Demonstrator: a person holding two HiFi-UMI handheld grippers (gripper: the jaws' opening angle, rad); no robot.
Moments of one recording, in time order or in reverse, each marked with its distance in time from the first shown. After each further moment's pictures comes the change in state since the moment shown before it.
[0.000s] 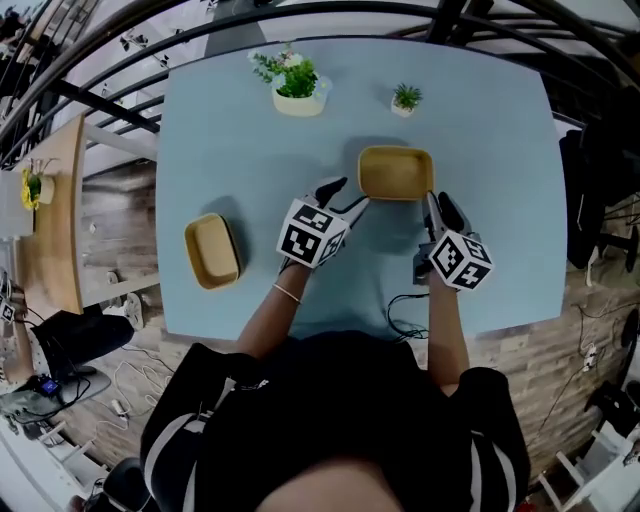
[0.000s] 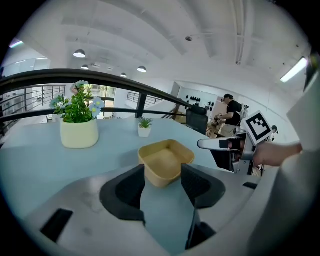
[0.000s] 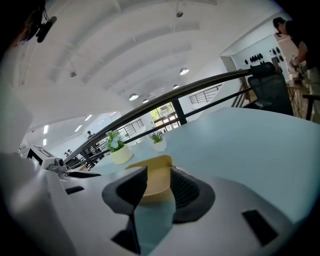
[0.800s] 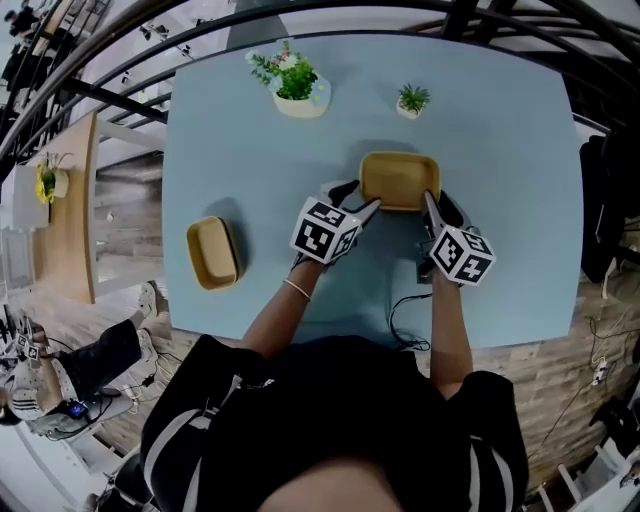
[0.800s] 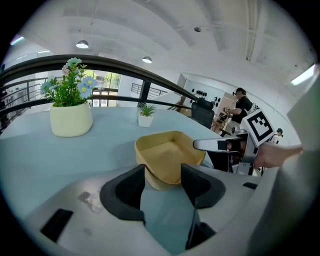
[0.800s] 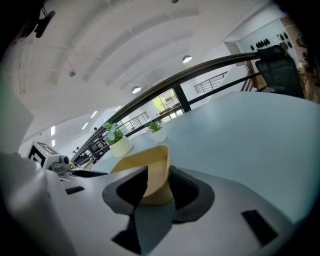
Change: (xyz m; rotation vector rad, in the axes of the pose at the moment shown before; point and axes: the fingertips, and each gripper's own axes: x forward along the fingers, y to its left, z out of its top) left arm 0.047 -0.002 -0.015 -0.063 0.089 0.030; right arm 0.040 -0.020 -0.020 0.013 0.107 0.090
